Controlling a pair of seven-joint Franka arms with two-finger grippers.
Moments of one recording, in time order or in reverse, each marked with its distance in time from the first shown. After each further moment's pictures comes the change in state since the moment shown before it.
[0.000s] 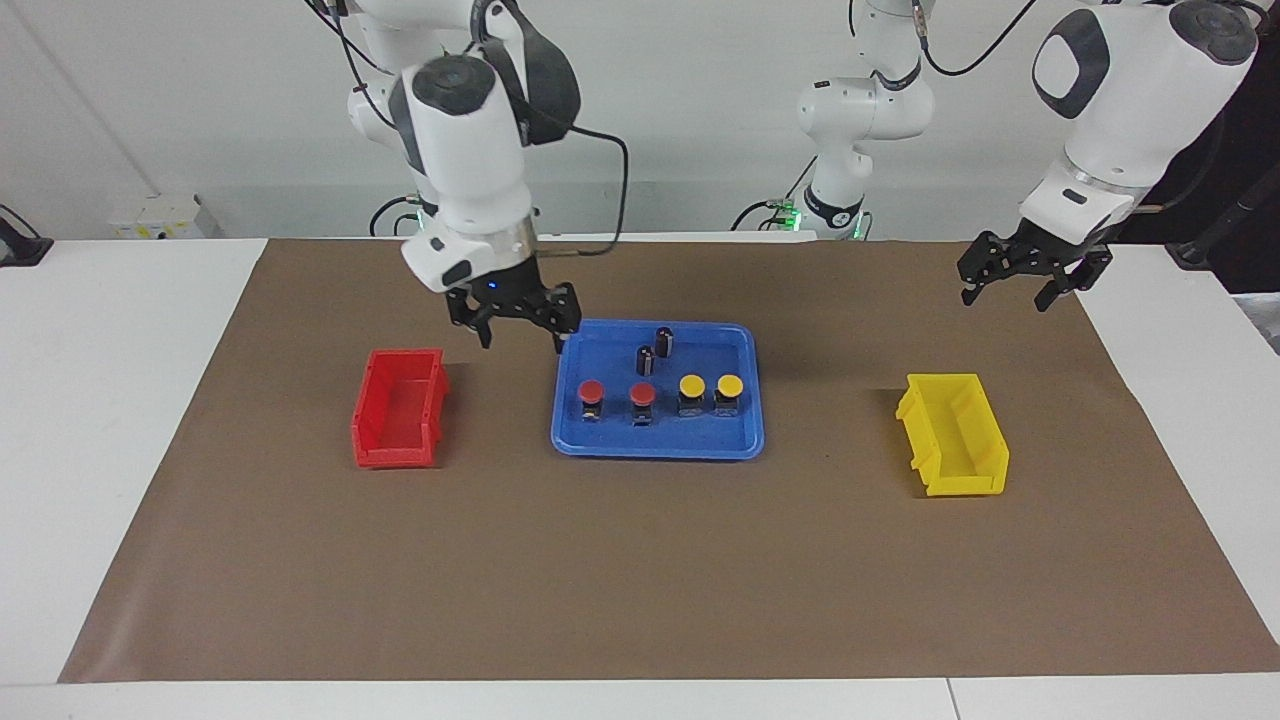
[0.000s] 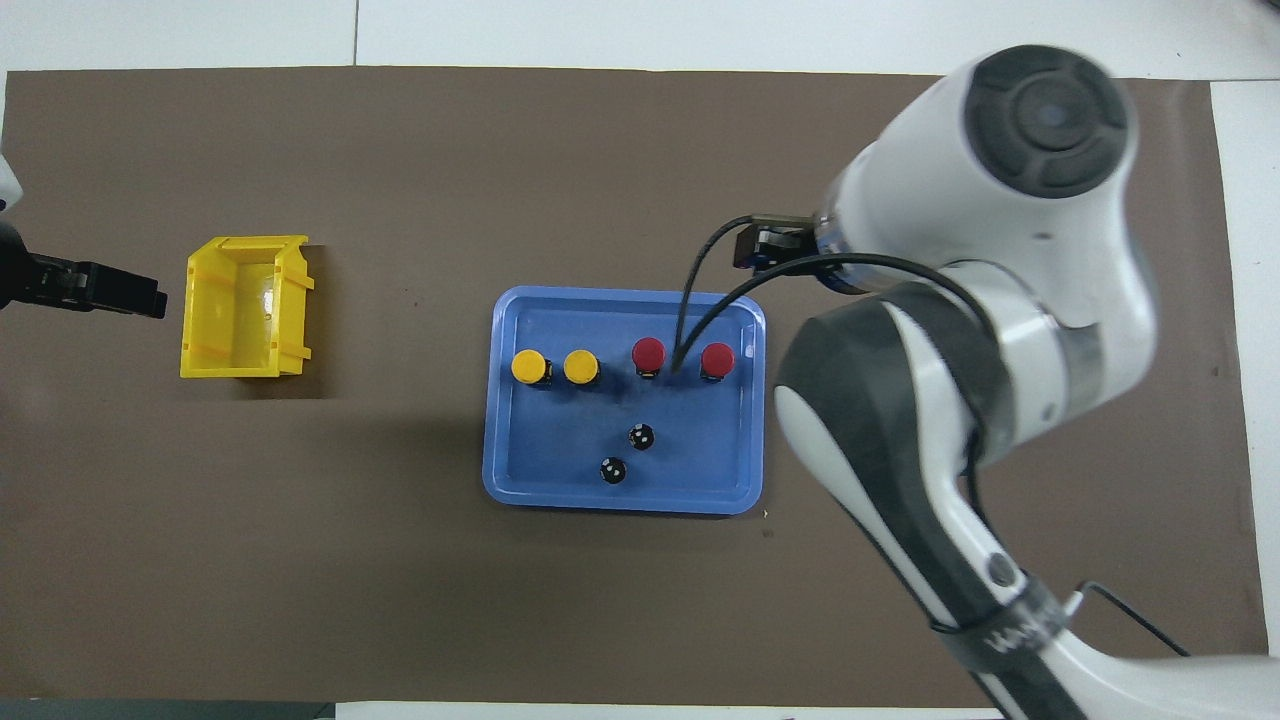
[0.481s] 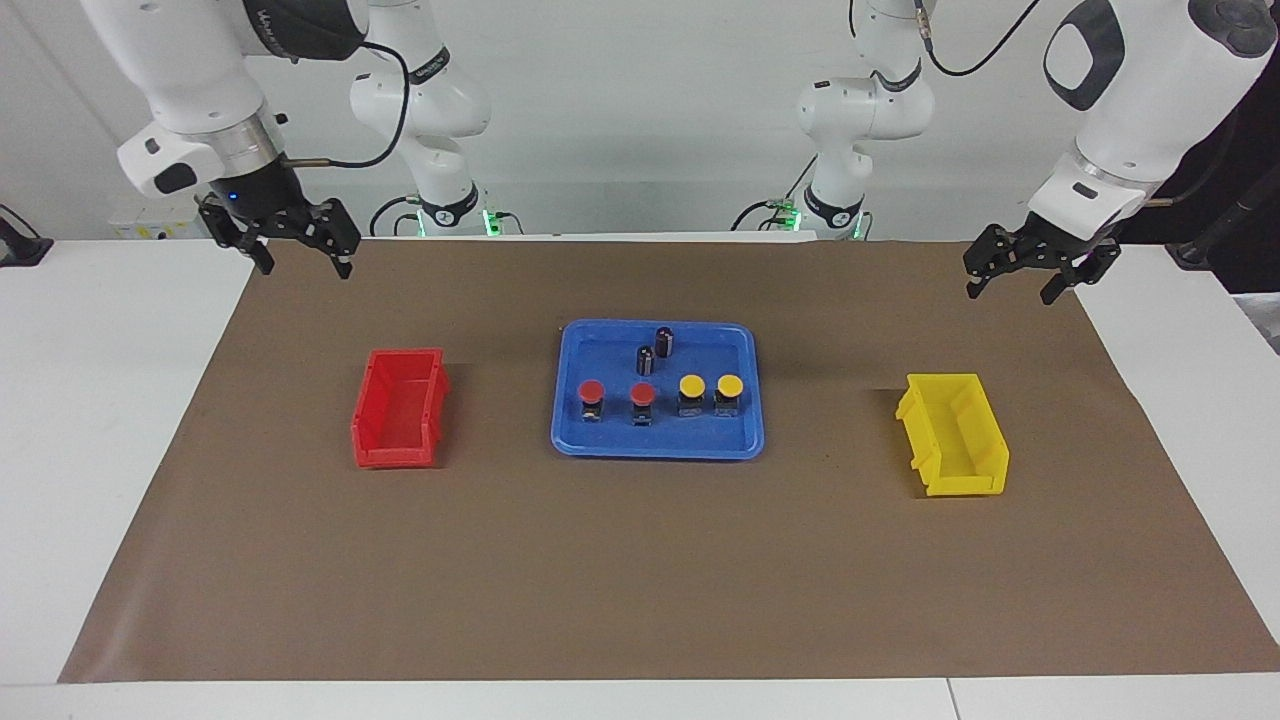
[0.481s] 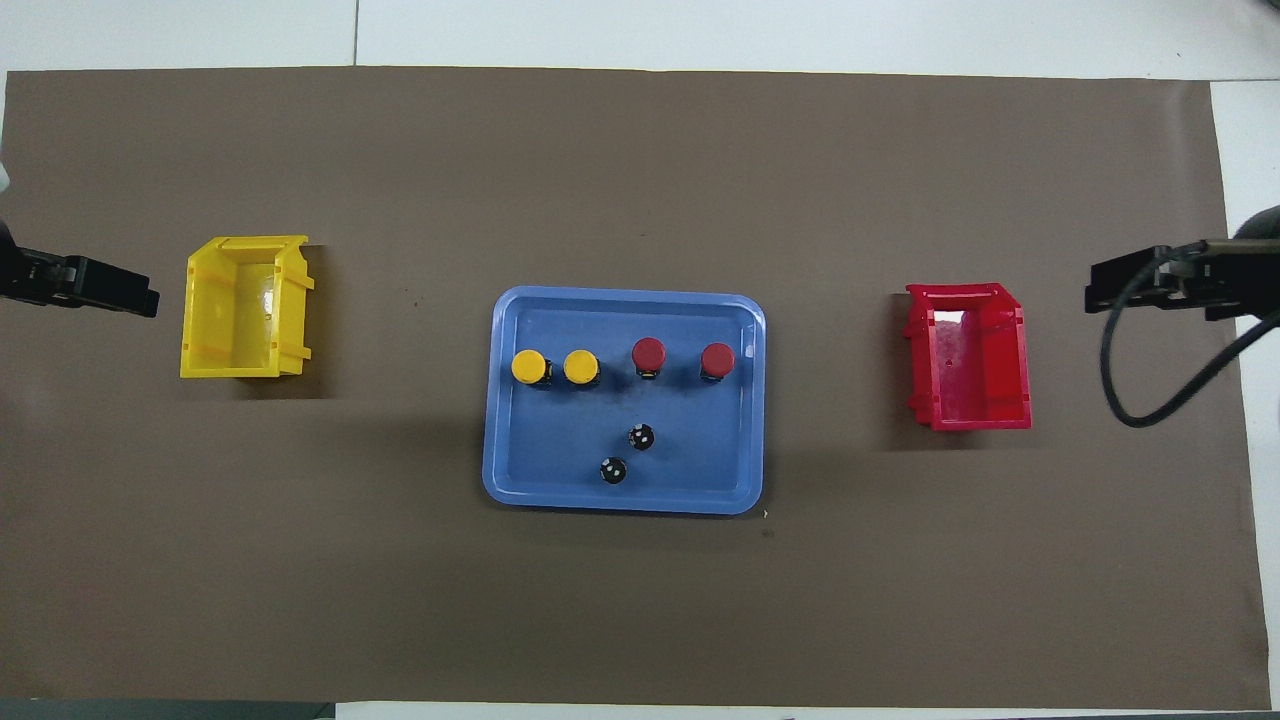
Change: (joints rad) left arm 0.000 0.025 -0.002 0.047 0.000 -0.038 0.003; right arm -0.347 -0.287 -0.008 -0.013 0.015 -0.347 -0.403
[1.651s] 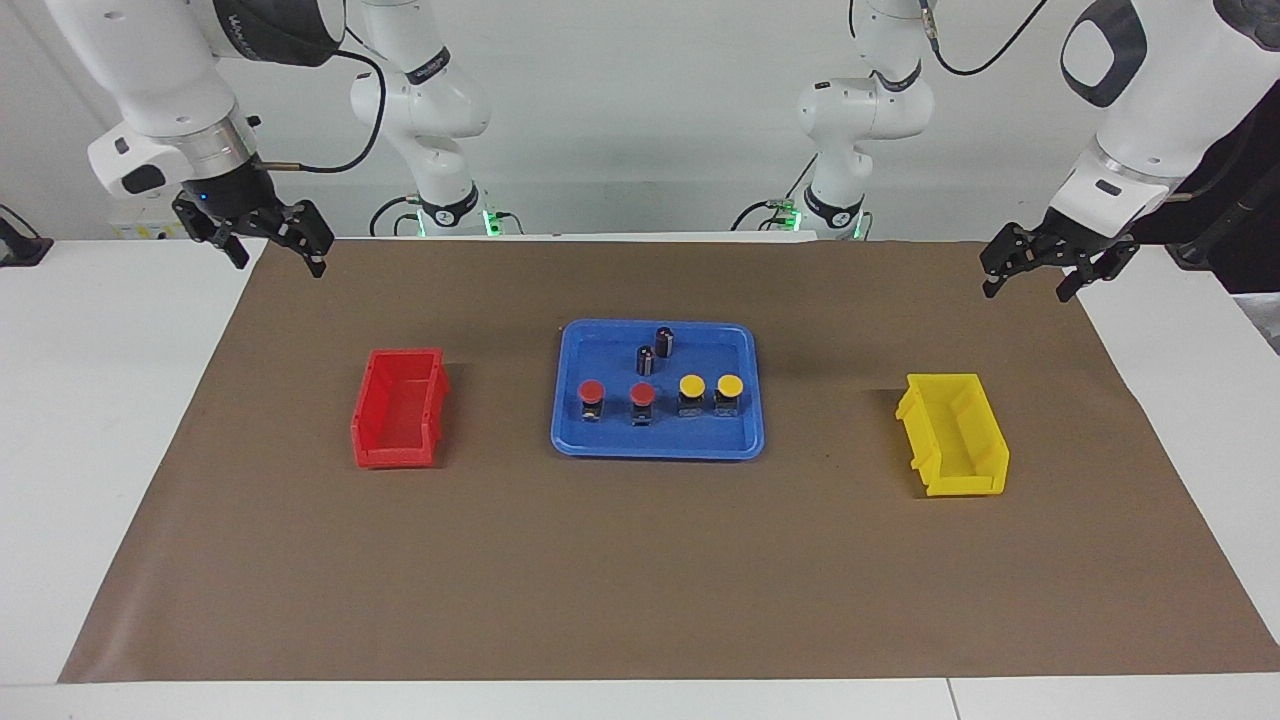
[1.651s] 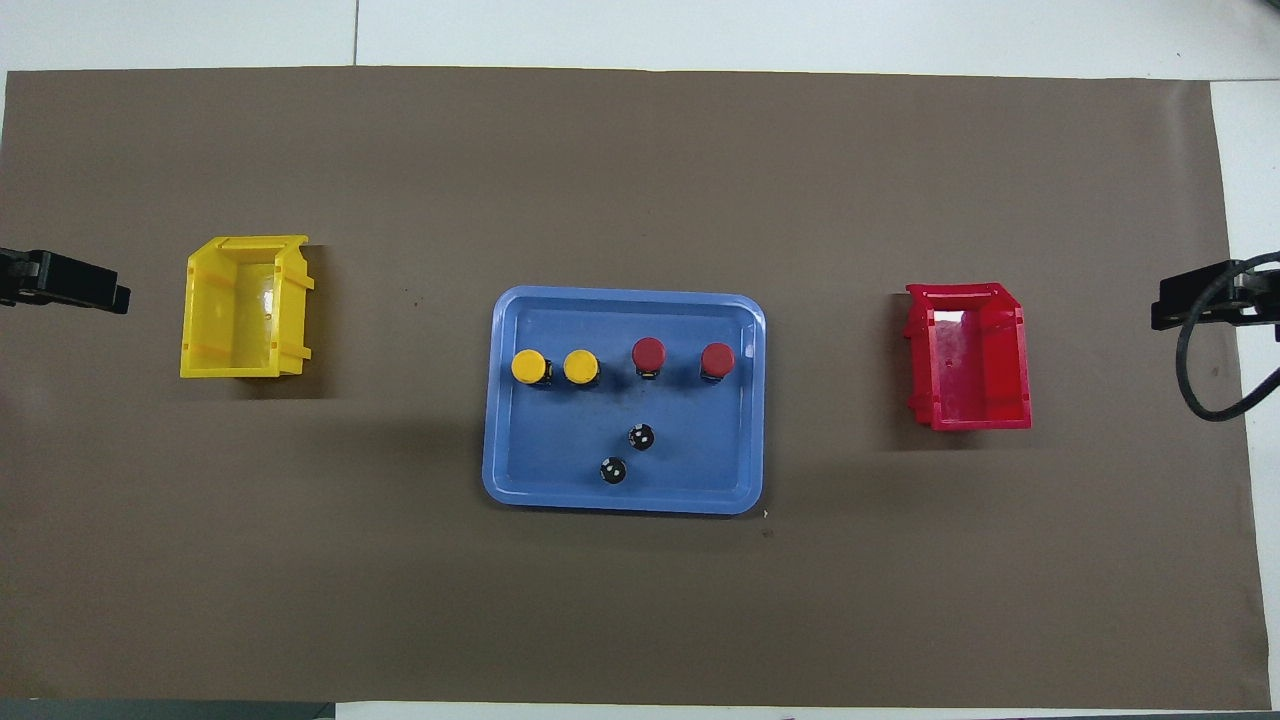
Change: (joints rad) left arm 0.033 0.006 0.004 0.031 0.001 -0.035 0.000; right arm -0.128 -0.031 -0.020 -0.032 -0.032 -0.045 -0.127
